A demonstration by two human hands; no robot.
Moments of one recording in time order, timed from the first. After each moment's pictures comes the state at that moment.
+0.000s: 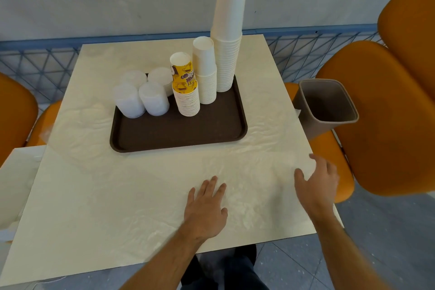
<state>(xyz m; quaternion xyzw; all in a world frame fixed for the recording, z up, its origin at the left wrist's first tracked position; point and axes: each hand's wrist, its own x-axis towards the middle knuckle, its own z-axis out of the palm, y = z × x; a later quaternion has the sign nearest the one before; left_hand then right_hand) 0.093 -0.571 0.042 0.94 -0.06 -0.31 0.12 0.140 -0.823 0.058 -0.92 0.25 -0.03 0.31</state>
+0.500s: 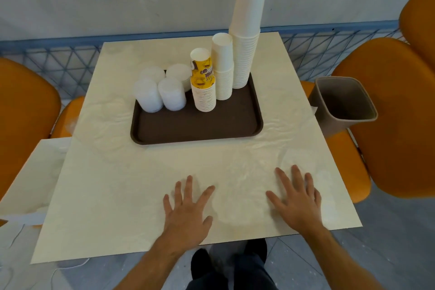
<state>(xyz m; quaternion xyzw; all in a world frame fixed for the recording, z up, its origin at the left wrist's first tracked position) 0.045 -0.502 0.052 0.95 0.00 -0.29 0.09 0.099 -0.791 0.005 -0.97 0.03 0.20 0.12</state>
